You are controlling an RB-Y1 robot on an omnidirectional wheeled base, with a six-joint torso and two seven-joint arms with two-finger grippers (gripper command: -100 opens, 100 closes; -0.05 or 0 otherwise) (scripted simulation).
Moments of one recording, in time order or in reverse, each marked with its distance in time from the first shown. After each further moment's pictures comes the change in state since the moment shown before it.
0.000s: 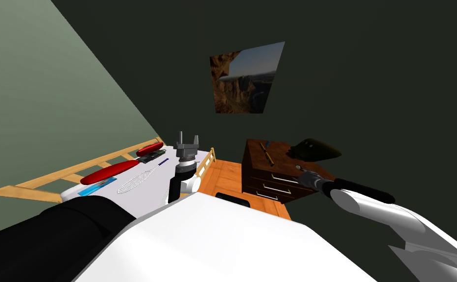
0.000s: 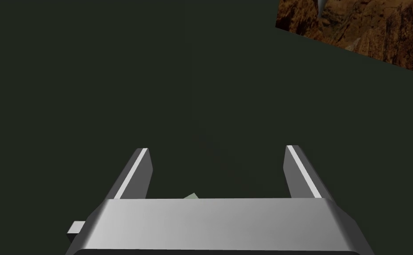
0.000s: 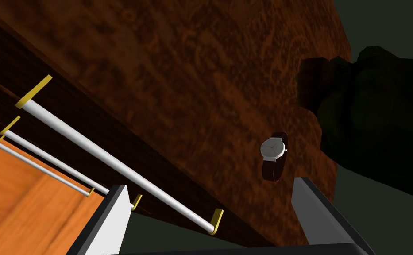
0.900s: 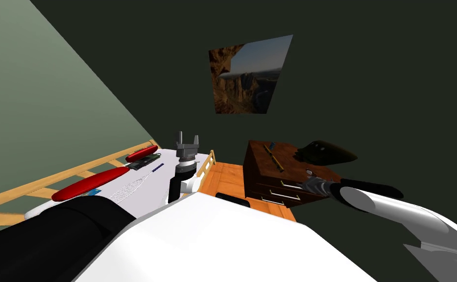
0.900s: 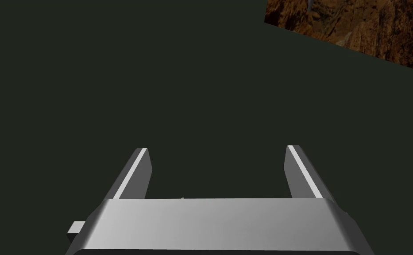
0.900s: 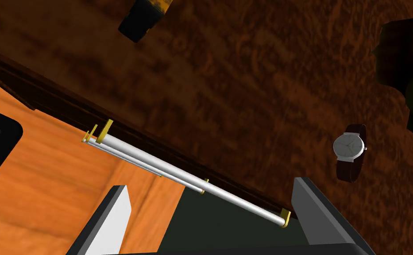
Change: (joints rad) left arm 0.000 0.000 0.000 0.000 0.000 0.000 0.000; right arm -0.030 -0.064 -0.036 0.063 -0.106 0.244 -0.114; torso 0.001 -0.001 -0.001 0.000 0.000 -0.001
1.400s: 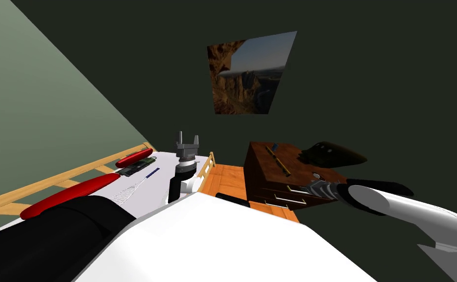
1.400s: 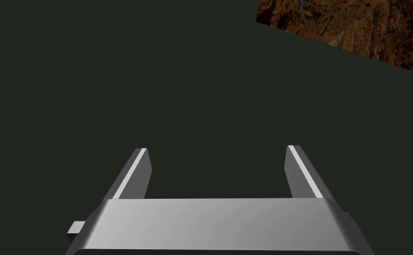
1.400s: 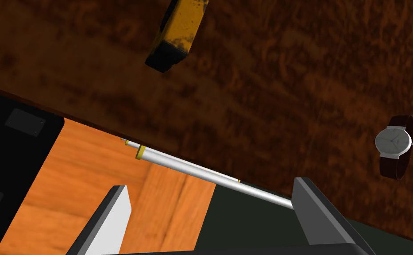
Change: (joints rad) left arm 0.000 0.000 0.000 0.000 0.000 0.000 0.000; right arm -0.017 -0.047 -0.028 0.035 -0.071 0.141 -0.078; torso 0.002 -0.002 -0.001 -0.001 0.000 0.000
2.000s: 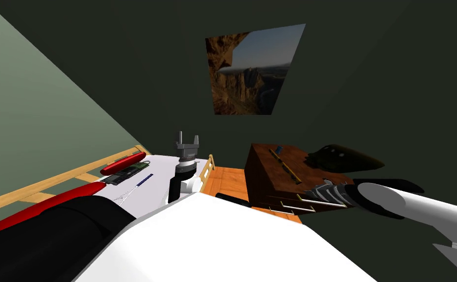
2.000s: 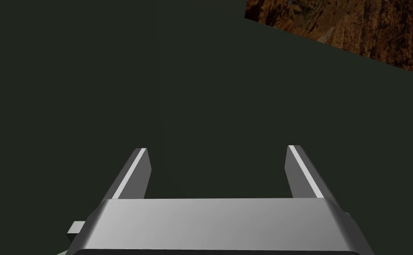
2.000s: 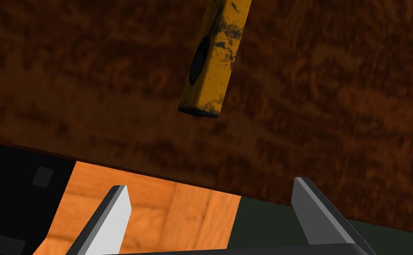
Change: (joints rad) left arm 0.000 0.000 0.000 0.000 0.000 0.000 0.000; right arm -0.023 -0.048 -0.027 0.041 -0.065 0.157 -0.070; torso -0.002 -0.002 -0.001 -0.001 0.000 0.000
